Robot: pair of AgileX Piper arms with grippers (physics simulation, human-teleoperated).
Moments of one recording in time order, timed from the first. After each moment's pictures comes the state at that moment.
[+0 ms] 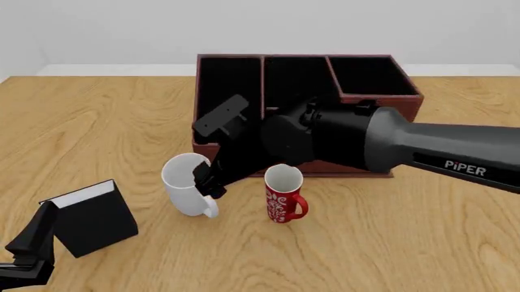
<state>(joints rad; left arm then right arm) 0.00 0.01 0.00 0.00 0.00 0.88 1.76 -1.35 0.51 -0.05</state>
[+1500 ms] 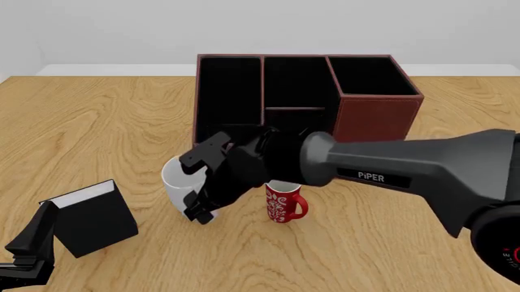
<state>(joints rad) 0.00 0.01 0.00 0.00 0.00 0.91 1.98 -1.43 0.55 0.05</state>
